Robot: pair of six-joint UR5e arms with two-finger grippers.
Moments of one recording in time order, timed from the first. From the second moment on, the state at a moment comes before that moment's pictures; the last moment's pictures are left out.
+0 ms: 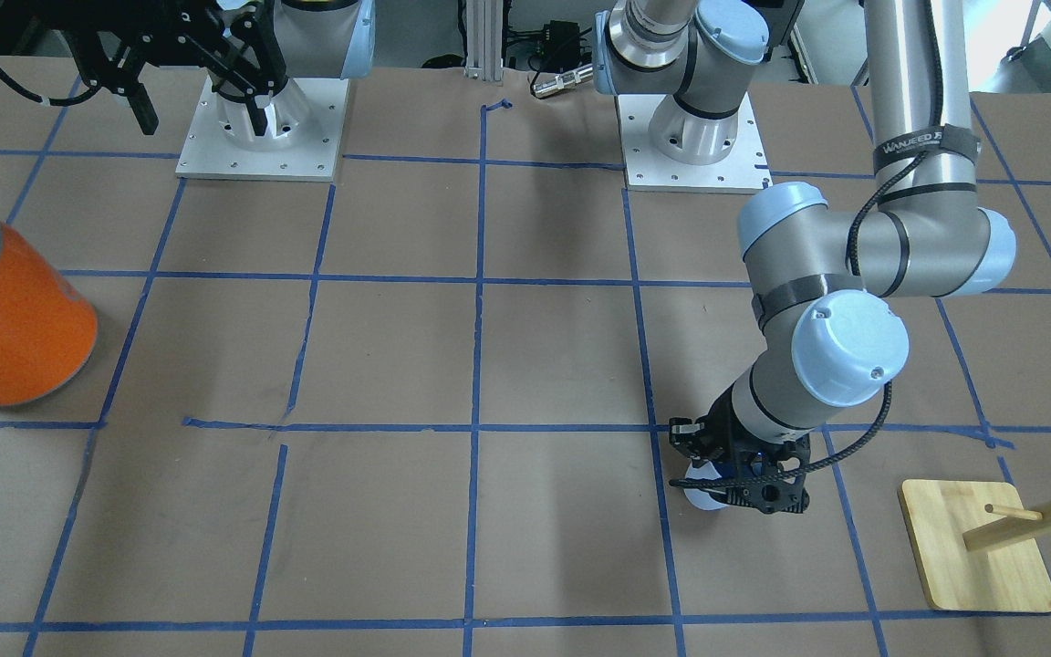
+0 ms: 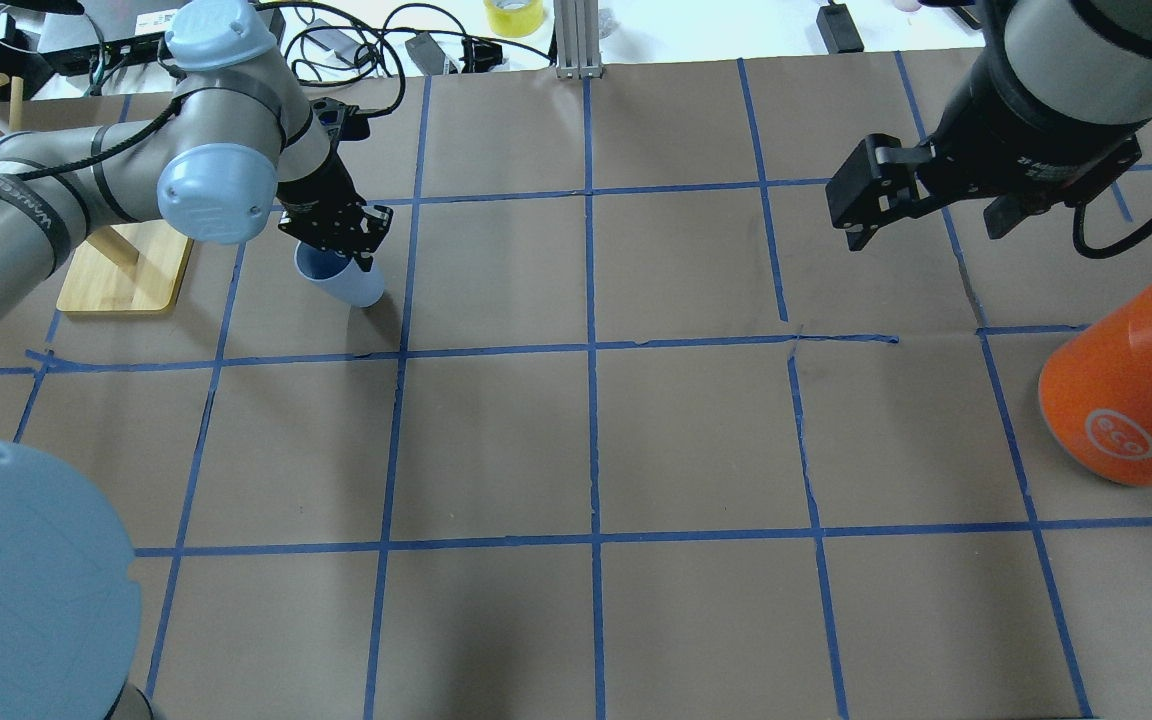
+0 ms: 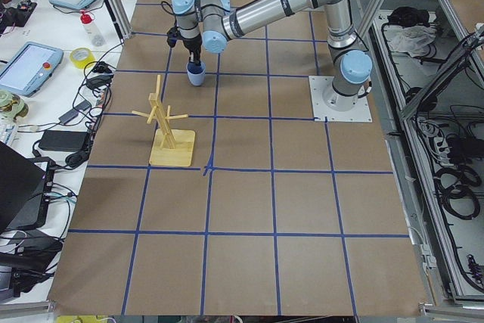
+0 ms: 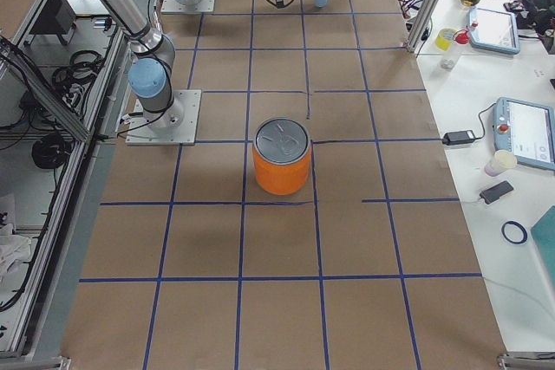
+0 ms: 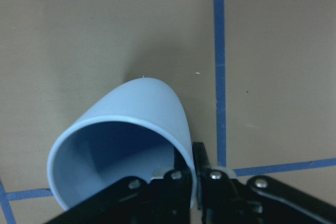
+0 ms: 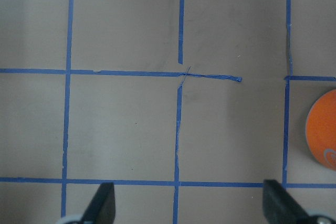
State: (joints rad) left arm -1.53 -2.02 -1.59 -1.15 1.53 0.16; right arm 1.60 -1.76 1.62 -1.59 -1.58 -0.01
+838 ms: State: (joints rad) left arm -1.50 -2.06 -1.52 -1.14 1.57 0.37; right arm 1.59 -1.51 1.41 -1.54 -1.59 -0.01
